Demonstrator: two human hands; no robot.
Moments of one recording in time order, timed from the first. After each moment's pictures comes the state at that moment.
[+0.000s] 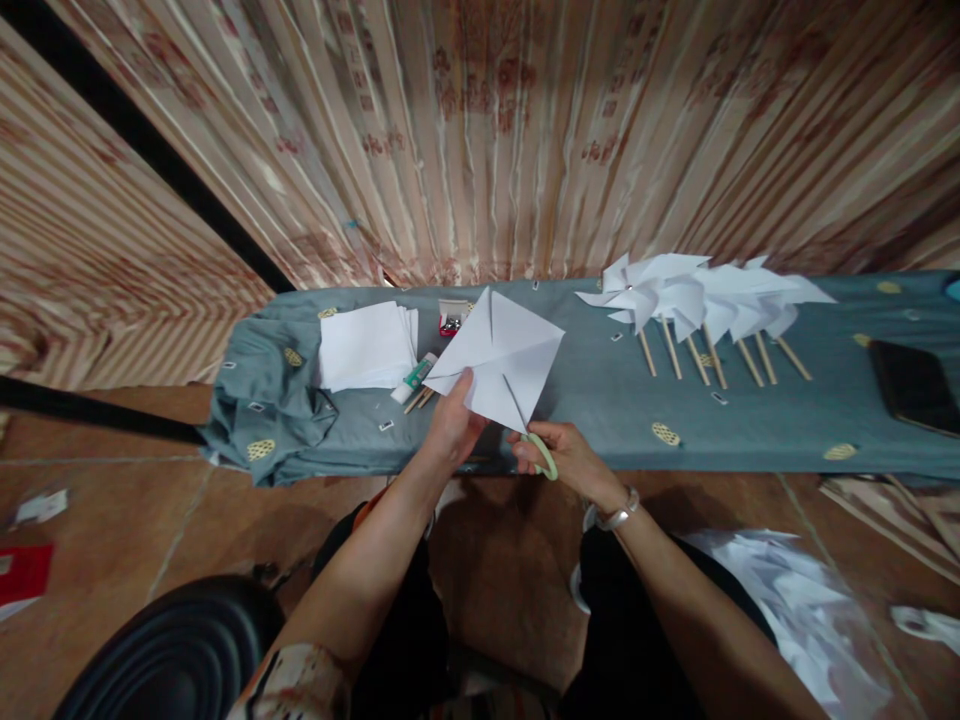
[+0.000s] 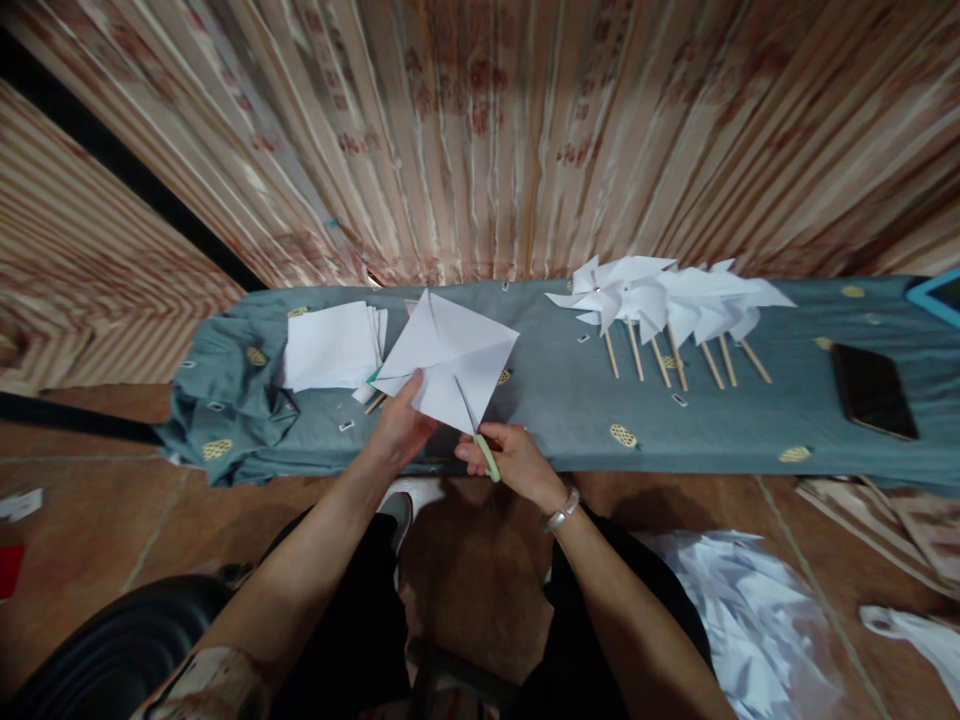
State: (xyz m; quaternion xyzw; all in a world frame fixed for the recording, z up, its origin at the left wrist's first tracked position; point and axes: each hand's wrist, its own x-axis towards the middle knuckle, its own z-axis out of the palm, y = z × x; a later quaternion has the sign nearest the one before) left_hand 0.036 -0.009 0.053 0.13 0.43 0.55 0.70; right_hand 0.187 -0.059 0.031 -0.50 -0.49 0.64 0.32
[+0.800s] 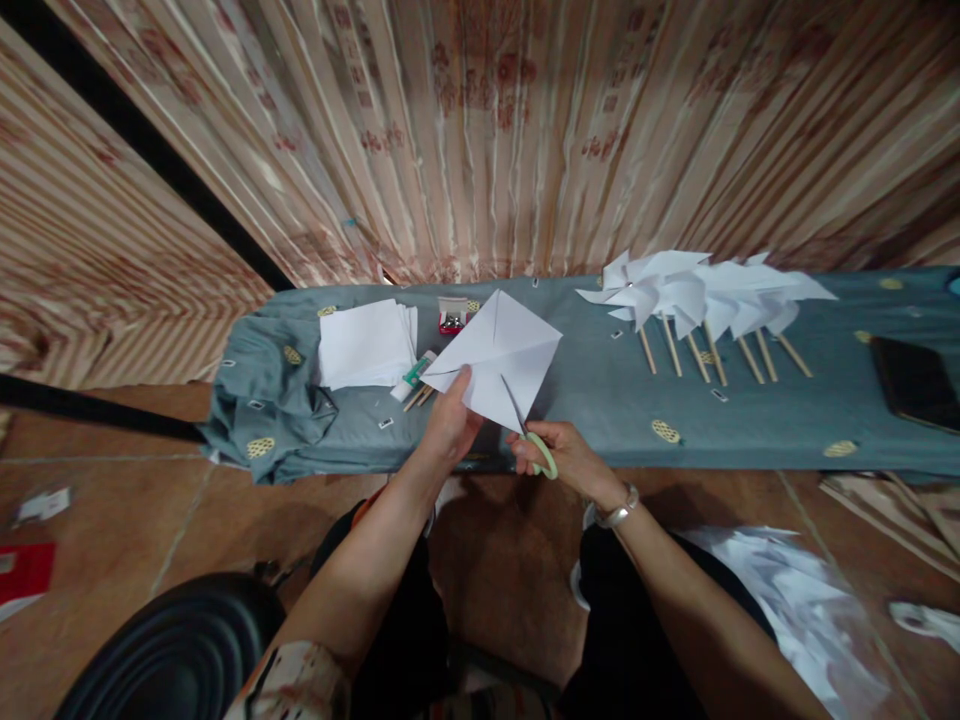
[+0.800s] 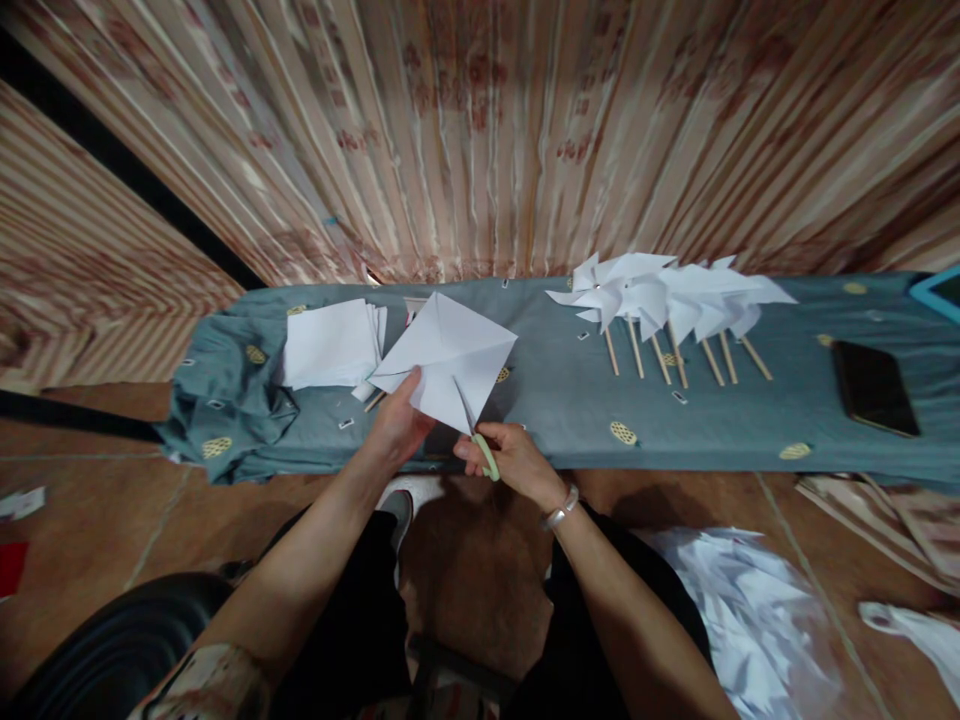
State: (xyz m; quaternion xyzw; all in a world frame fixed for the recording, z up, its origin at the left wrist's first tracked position) left_hand 0.037 -0.007 0.054 0.13 0.44 0.57 0.69; right_hand 0.187 -0.060 0.027 -0.49 -0.50 0.64 0.31
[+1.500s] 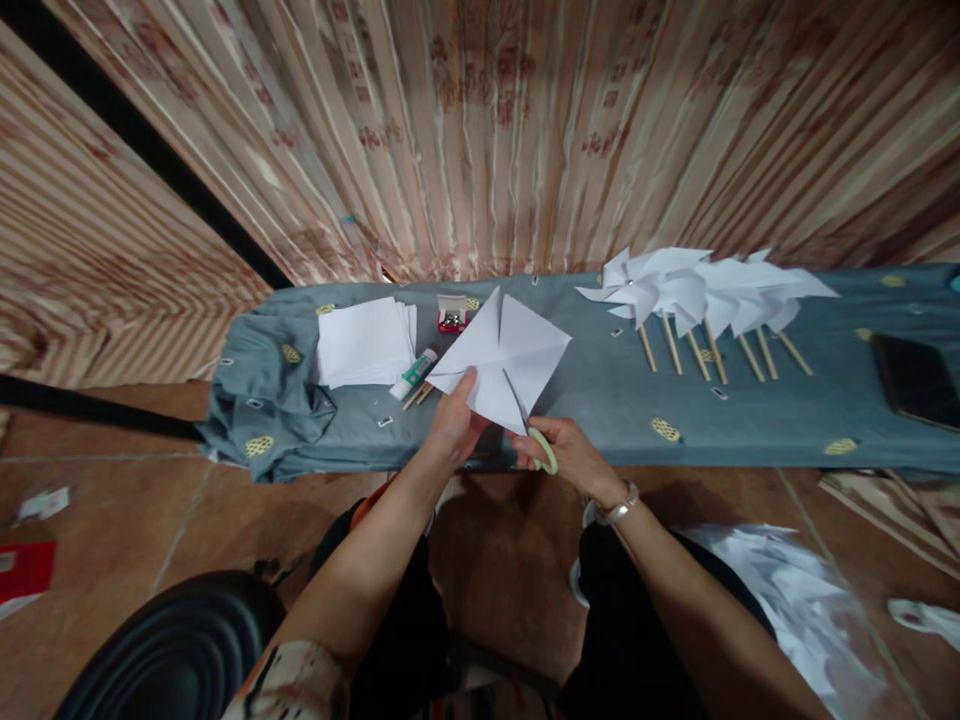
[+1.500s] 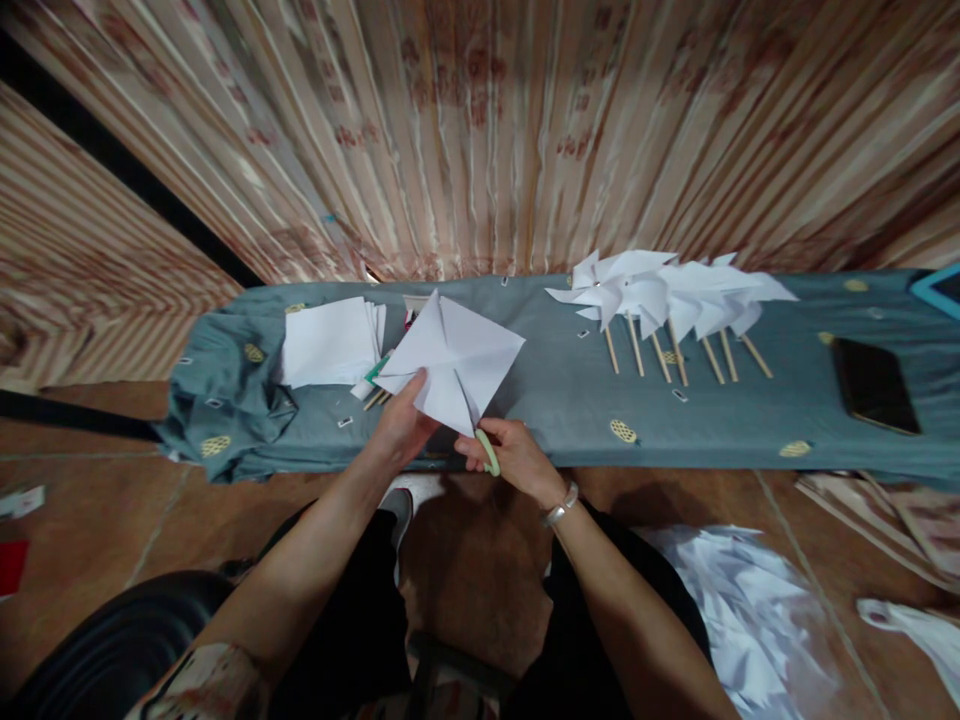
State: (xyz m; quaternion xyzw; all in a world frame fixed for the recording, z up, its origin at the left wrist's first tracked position) left_hand 0.040 -0.011 0.050 0.13 0.44 0.55 0.70; right_hand 0.187 -0.058 0.029 -0.50 -0.49 0.64 0.32
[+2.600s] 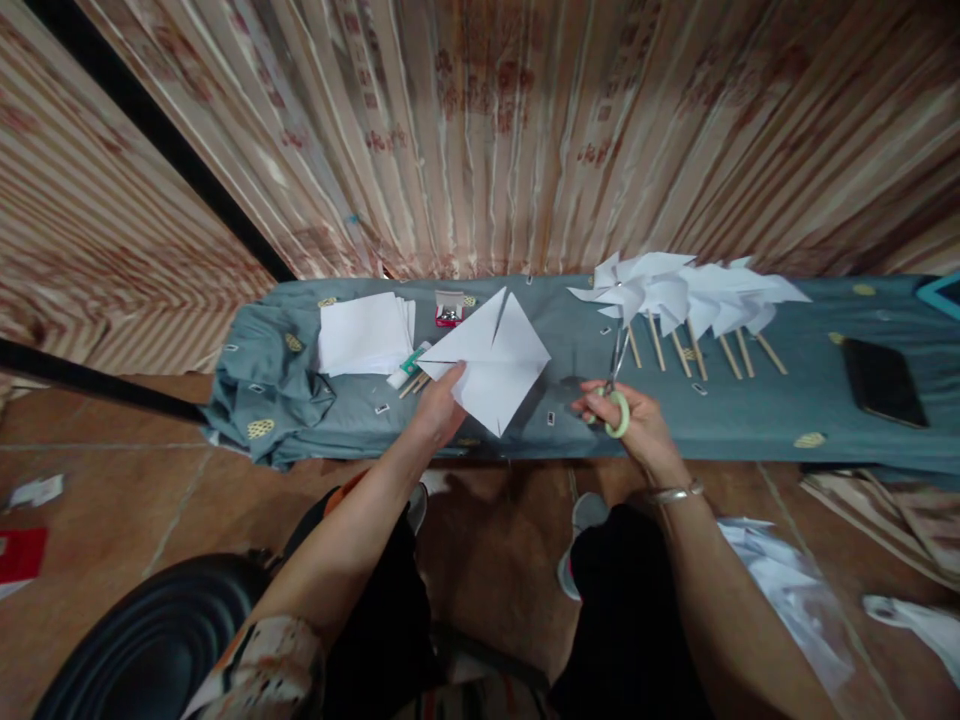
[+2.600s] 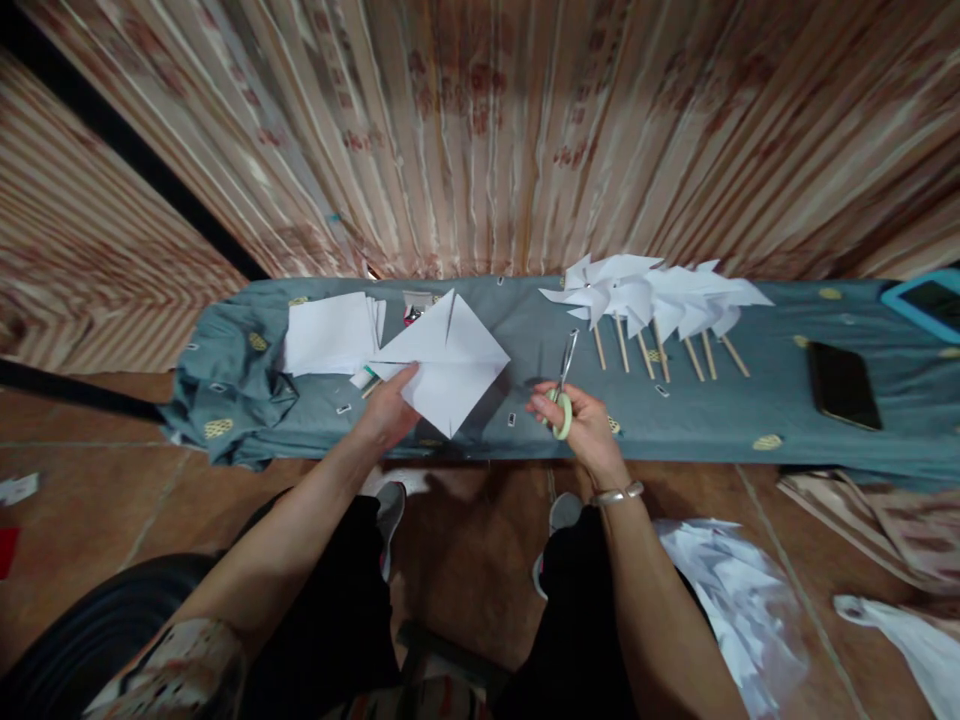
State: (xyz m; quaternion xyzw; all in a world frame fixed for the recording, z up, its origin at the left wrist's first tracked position) left_hand 0.028 -0.009 0.042 0.18 0.43 0.56 0.69; right_hand 0.267 -0.063 0.032 -0.59 -0.43 0.49 0.48
